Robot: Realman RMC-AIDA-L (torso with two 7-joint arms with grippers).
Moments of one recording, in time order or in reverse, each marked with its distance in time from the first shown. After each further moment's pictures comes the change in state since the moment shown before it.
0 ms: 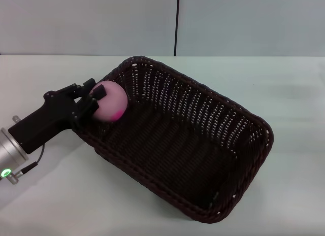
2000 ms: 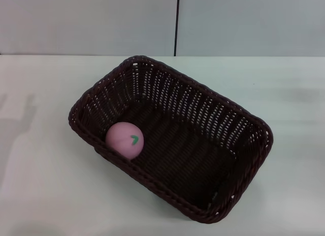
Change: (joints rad) left arm 0.179 -0.003 -0.580 -0.251 -0.136 0.201 0.285; right arm -0.020 0.006 0.023 0.031 0.055 -0.010 0.000
